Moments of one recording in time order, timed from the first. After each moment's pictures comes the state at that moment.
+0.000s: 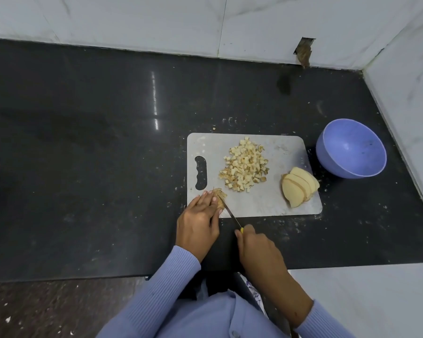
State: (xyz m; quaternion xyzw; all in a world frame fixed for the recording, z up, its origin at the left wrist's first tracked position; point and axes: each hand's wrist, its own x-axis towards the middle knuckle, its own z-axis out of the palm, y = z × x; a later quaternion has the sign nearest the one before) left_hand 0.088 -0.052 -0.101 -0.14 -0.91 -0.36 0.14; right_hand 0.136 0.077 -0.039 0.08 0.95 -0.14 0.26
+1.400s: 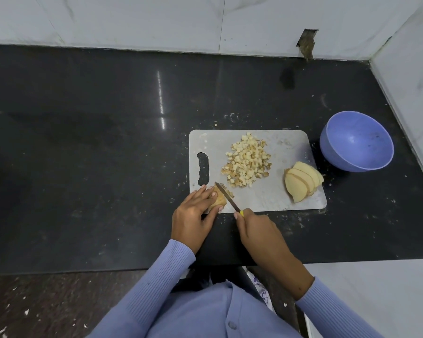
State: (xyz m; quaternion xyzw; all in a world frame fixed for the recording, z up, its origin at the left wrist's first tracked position) left_hand 0.087 -0.066 -0.100 -0.12 -0.89 -0.42 0.12; right_hand 0.119 0.086 -0.039 0.04 0.96 -0.19 0.21
